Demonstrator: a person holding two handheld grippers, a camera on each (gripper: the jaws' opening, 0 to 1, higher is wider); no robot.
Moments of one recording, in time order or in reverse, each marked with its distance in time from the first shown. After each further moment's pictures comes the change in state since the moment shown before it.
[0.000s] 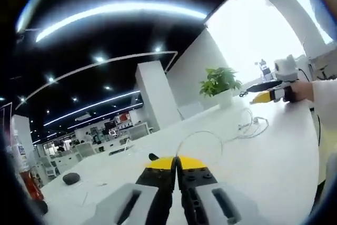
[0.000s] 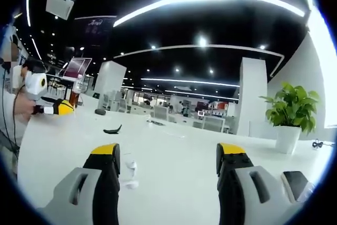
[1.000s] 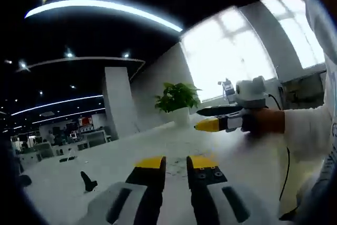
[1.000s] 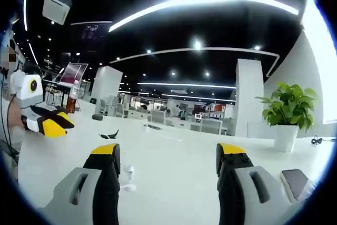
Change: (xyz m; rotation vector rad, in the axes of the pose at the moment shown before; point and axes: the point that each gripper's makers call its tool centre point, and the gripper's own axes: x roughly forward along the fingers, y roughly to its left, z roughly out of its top) left arm 0.027 -0.103 0.030 -0.071 -0.056 -0.244; right arm -0.001 -0.007 0.004 0.018 -0.024 -0.026
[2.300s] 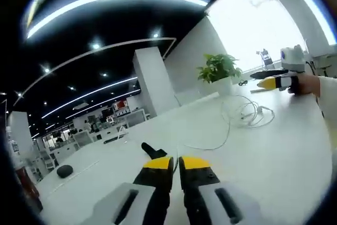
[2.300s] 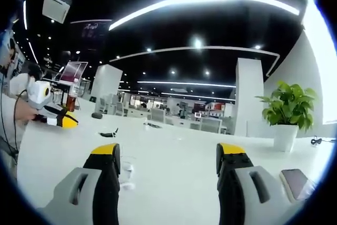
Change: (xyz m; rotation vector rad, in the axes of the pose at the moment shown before) left arm -0.031 0.104 -0.048 0.062 0.191 0.249; right arm 0.000 0.001 -0.002 -0.005 0.011 -0.003
